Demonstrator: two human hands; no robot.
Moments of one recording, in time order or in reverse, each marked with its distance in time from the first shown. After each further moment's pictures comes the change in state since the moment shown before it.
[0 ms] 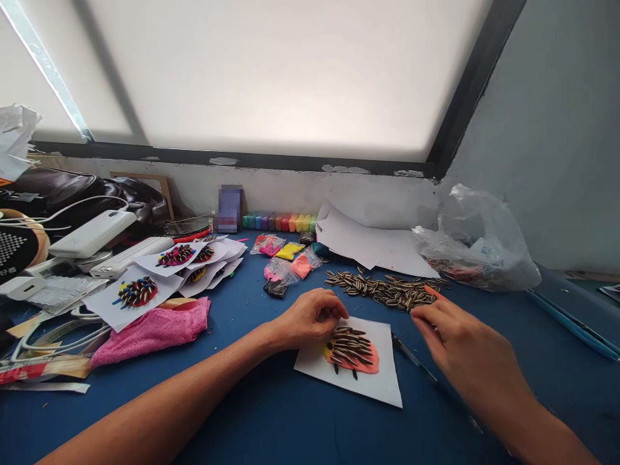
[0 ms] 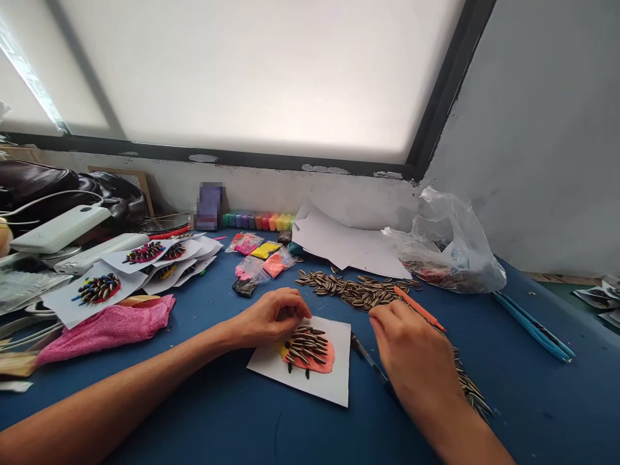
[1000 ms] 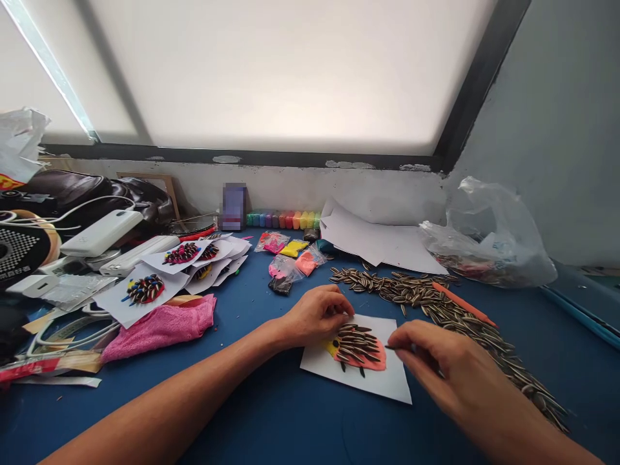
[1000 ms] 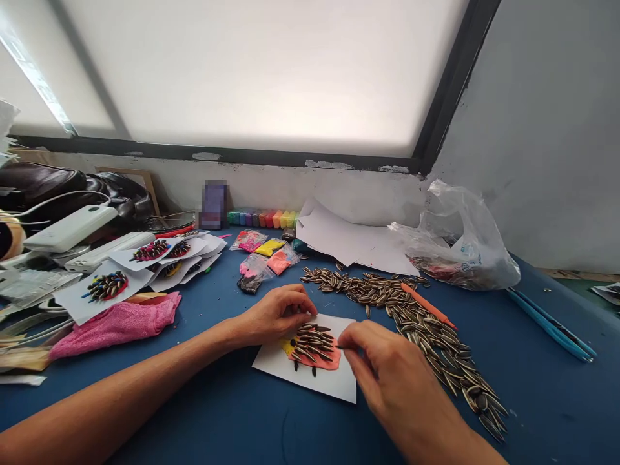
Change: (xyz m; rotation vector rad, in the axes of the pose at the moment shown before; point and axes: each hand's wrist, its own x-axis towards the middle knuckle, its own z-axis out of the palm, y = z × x) left_hand 0.001 -0.001 0.002 0.041 0.007 -0.031; right_hand 0.002 -0.036 -0.025 0.494 -0.322 -0.014
